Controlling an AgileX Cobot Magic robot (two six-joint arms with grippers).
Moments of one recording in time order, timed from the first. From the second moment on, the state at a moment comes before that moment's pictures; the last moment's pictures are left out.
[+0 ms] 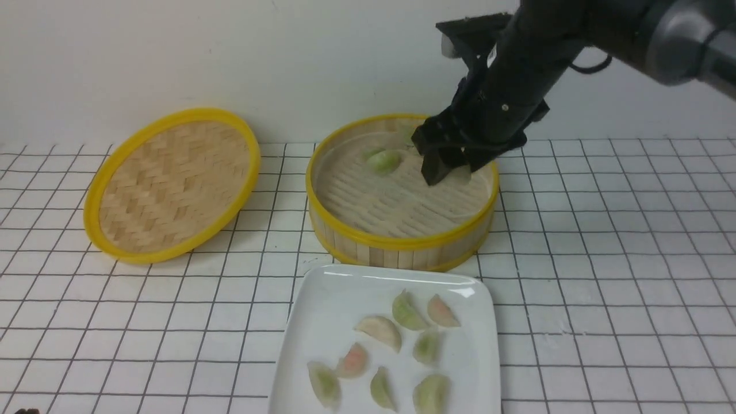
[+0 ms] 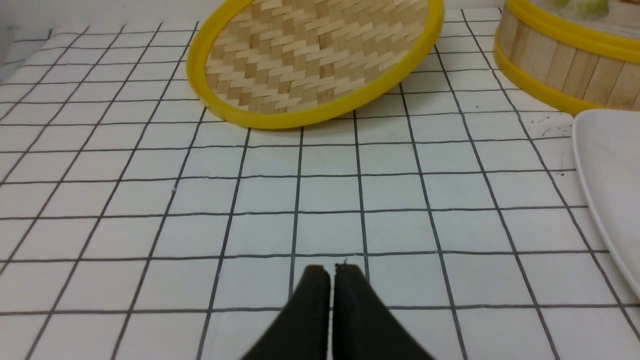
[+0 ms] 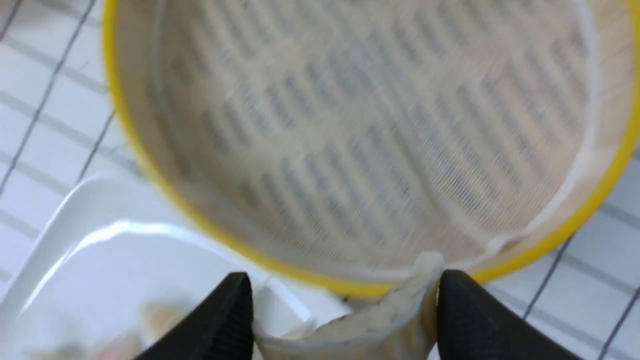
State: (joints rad) right arm 0.46 1.98 -1.84 0.19 1.24 -0.04; left arm -0.03 -0.01 0.03 0.02 0.39 -0.06
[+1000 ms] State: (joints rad) right arm 0.69 1.87 -1.53 0.13 1.21 0.02; left arm -0.03 -0.01 0.03 0.02 0.39 -0.06
